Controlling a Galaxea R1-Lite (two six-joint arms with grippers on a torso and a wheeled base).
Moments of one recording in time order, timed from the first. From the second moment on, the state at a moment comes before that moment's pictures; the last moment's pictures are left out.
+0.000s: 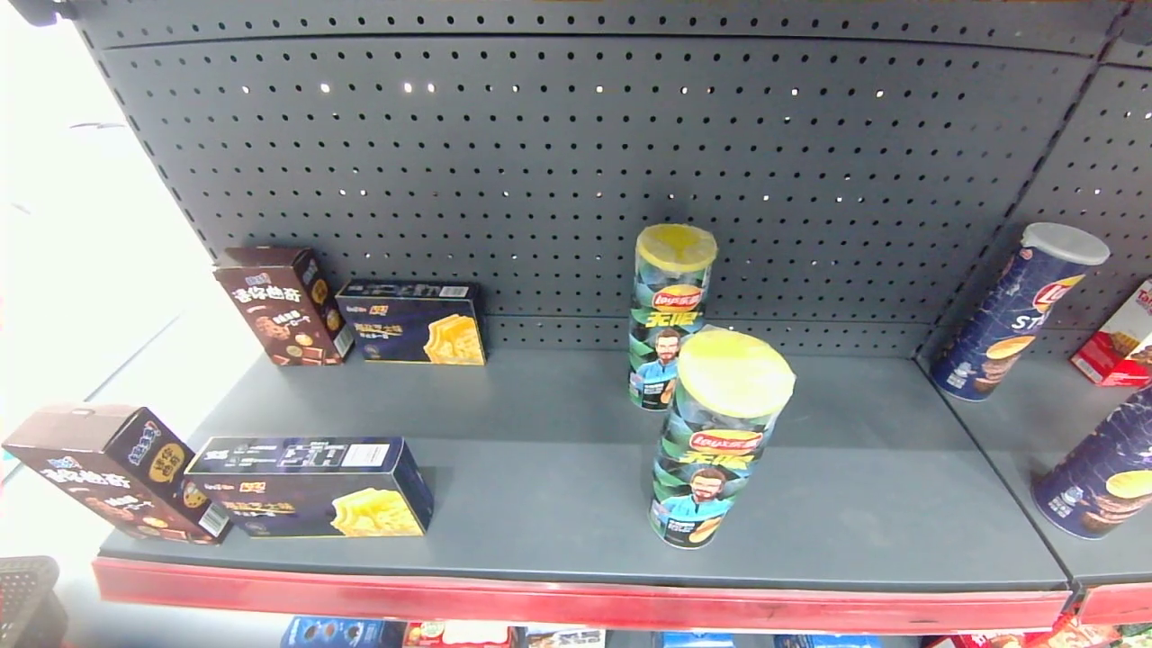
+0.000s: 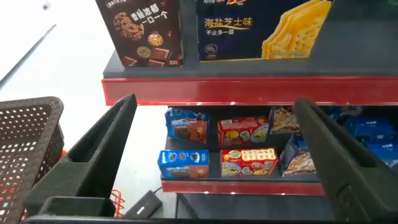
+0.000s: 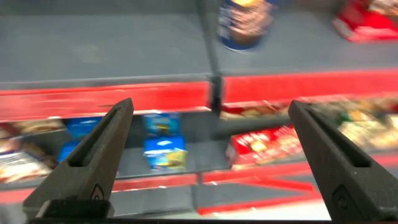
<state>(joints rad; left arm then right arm) -0.01 -0.01 0.00 0.01 0.01 0.02 -0.10 0.13 -0.02 -0.03 0.01 -0.01</state>
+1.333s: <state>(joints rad) 0.00 0.00 0.00 0.01 -0.02 0.02 0.58 1.15 -0.57 -0.08 -0.02 -0.04</state>
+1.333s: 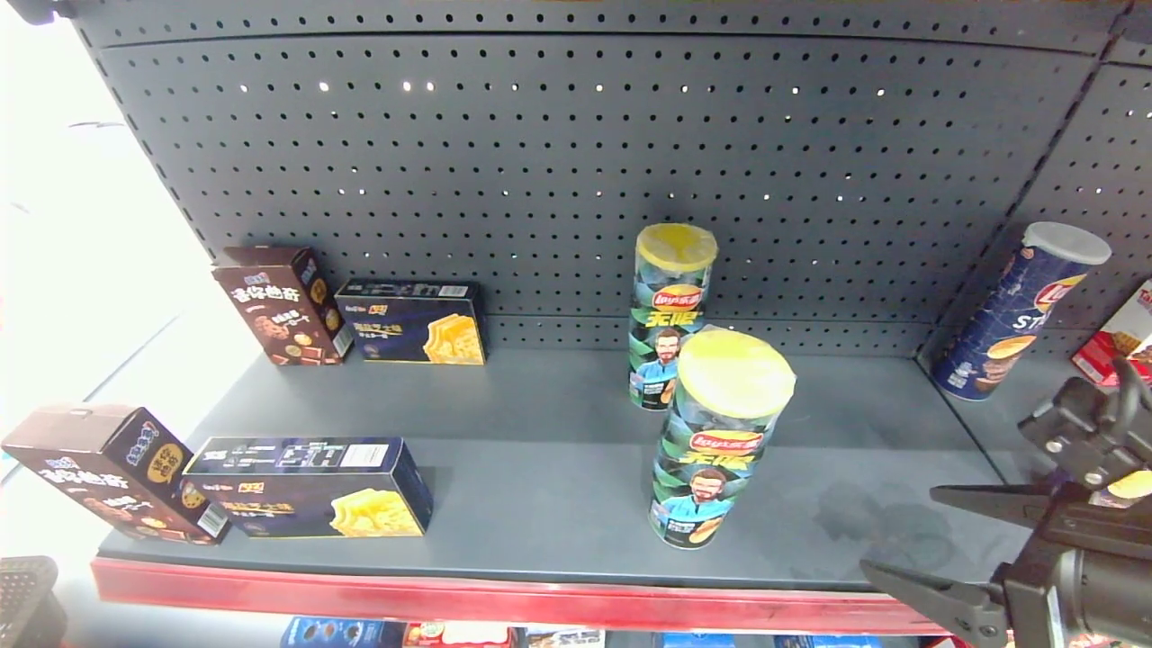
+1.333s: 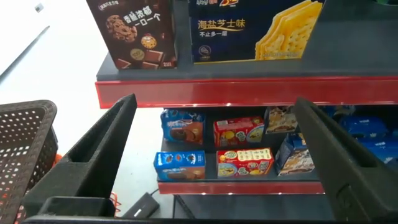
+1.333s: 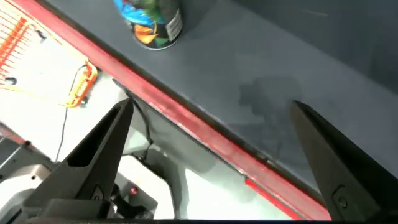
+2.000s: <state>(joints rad) 0.00 0.00 0.00 0.00 -0.02 0.02 0.57 1.41 -0.78 -0.08 -0.07 -0.04</state>
